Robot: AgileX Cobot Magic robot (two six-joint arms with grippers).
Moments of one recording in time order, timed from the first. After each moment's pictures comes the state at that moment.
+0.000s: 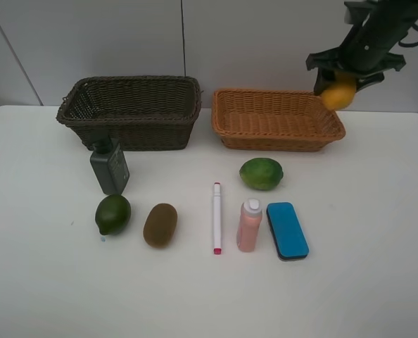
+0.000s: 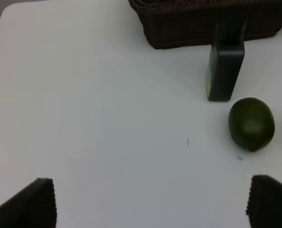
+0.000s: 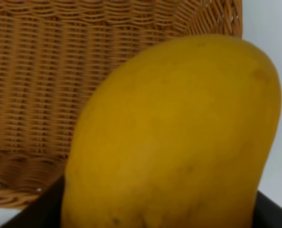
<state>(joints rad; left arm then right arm) -0.03 0.00 -0.51 0.01 1.06 0.04 0.13 1.94 -1.60 -0.09 0.87 0.10</state>
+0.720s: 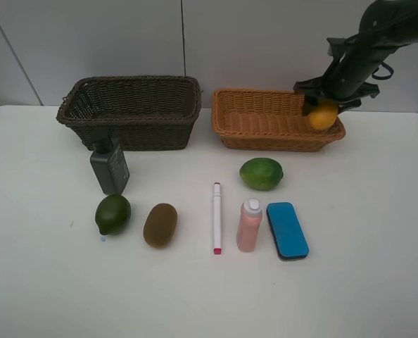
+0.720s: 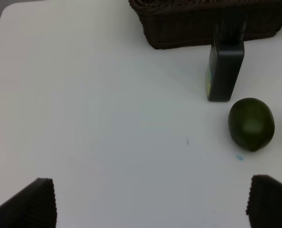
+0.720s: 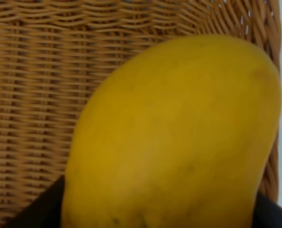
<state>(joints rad) -0.03 0.00 -0.51 0.01 1.06 0.04 0.12 2.11 -1.61 -0.07 0.70 0.10</state>
